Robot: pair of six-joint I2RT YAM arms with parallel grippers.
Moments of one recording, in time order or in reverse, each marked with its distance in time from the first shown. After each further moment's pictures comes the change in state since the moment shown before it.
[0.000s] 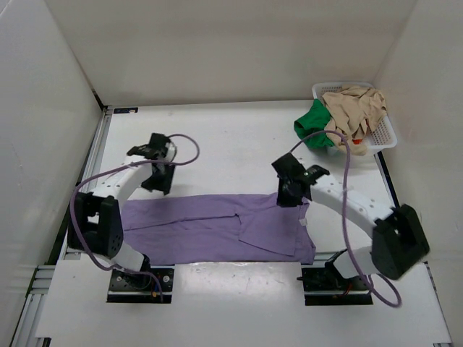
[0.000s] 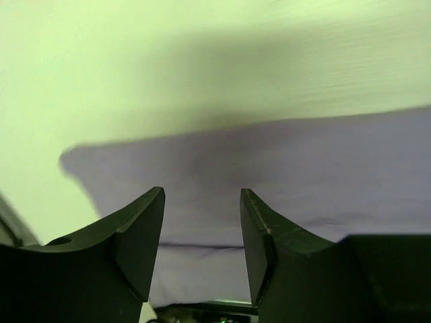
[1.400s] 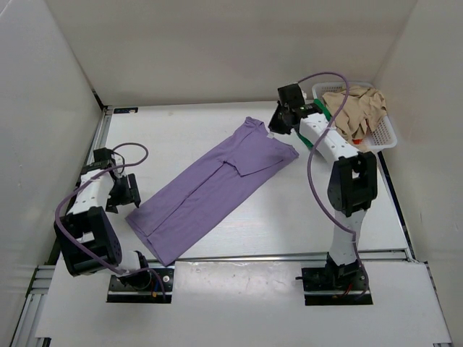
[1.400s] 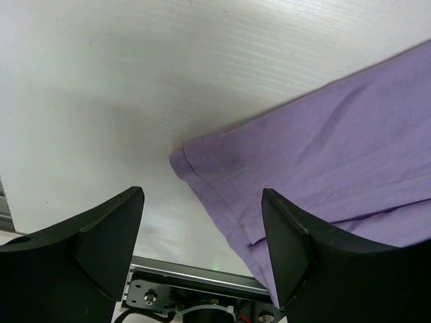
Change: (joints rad) left arm 0.556 -0.137 -0.186 -0.015 0.122 0.000; right arm -0.295 0.647 0.867 0.174 -0.089 -0.033
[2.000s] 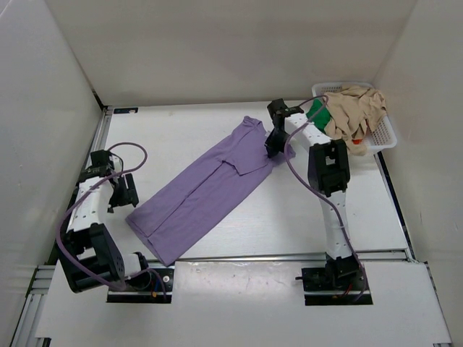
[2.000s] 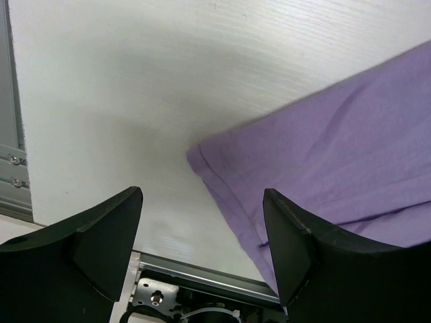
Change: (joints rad) left arm 0.000 -0.137 -0.043 0.011 -0.039 0.000; right arm -0.032 0.392 0.235 -0.364 -0.005 0.202
